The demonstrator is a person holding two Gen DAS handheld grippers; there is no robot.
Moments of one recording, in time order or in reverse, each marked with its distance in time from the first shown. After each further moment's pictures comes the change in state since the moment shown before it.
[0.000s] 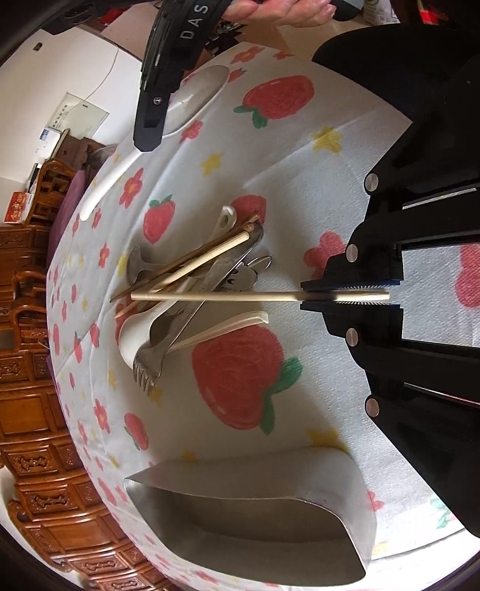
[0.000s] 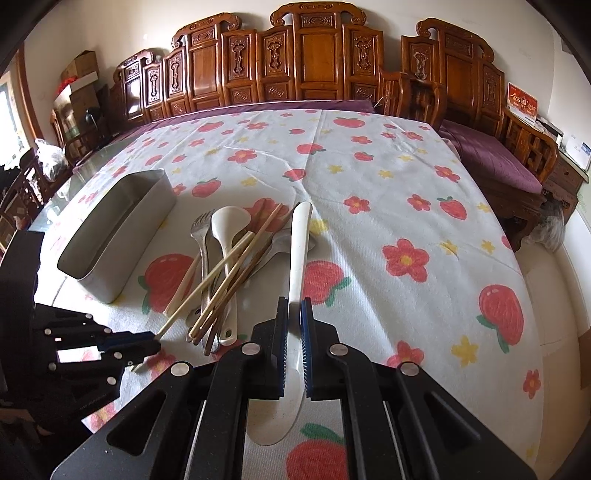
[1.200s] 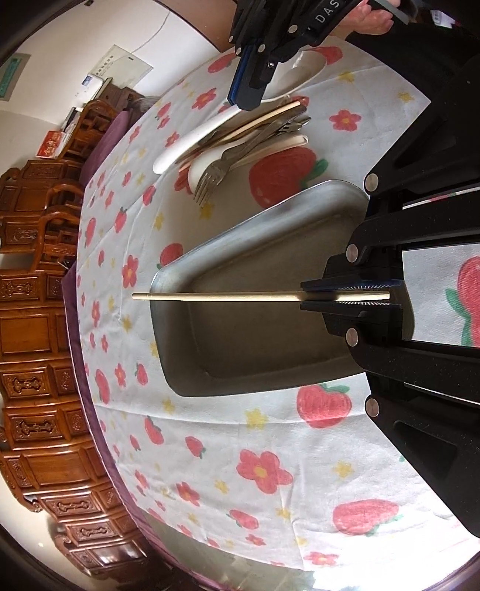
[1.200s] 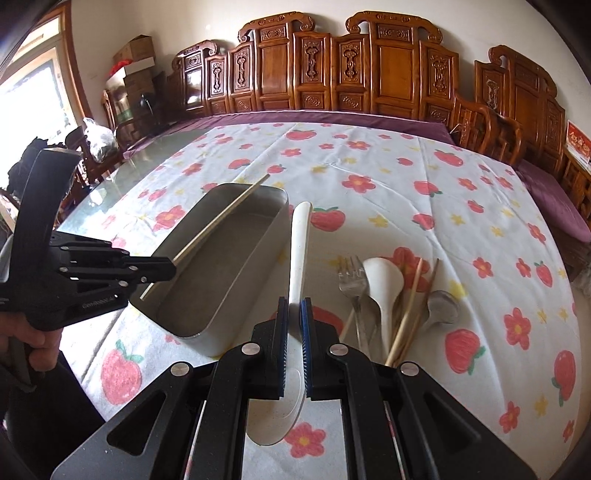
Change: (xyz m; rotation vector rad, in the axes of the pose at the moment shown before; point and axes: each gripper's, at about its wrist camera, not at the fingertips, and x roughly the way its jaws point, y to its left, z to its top) left arm -0.066 0.156 0.019 -0.146 -0.039 0.110; right arm 0.020 0.132 0.053 -0.118 -0.015 0.171
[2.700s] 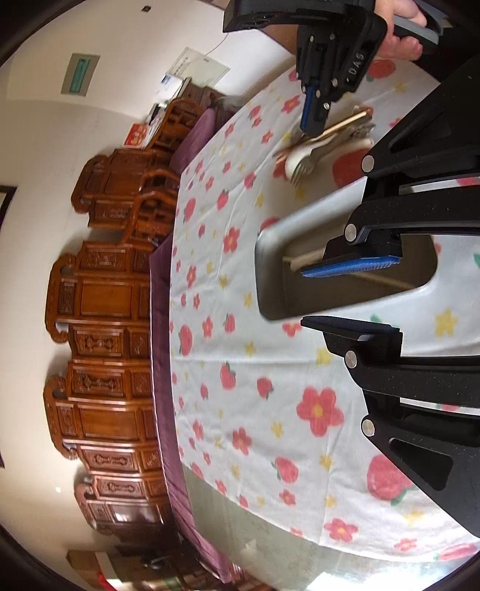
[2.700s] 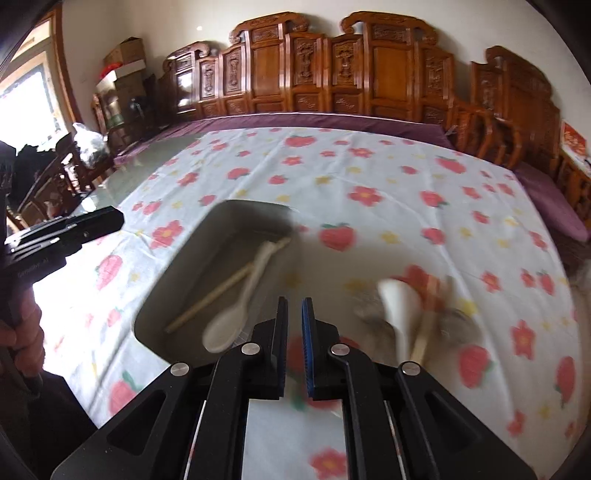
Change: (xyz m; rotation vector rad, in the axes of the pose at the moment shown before) left arm -0.071 0.048 -0.001 -0.093 -0.342 0.011; right arm 0.005 0.013 0.021 0.023 -0.004 -0.063
